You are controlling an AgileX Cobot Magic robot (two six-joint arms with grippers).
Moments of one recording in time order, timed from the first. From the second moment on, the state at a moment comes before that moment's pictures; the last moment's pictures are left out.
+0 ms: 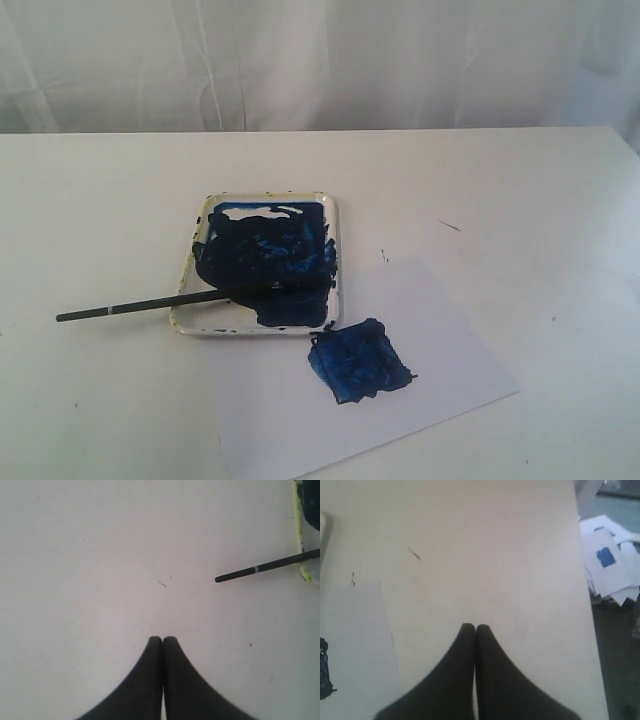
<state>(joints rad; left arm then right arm) 0.01 1.03 -1.05 0.03 1.09 0.10 0.04 1.02 -1.12 -0.08 0.89 0.01</state>
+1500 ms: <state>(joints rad) 0.01 0.01 -0.39 0.03 0.71 0.00 0.04 0.00 -0.71 -0.09 0.84 -0.08</state>
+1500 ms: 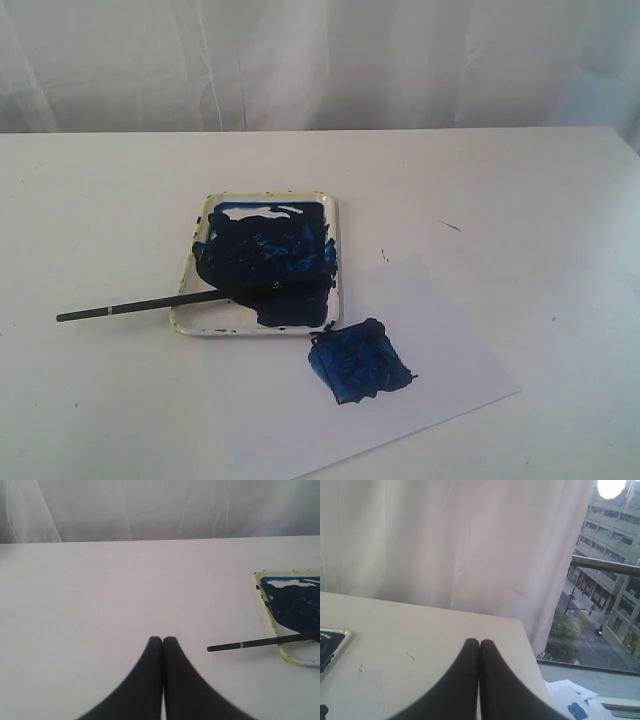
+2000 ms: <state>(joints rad) 0.01 0.00 -0.02 0.03 0.27 0.00 0.04 0.00 -0.24 -0.09 0.27 -0.03</state>
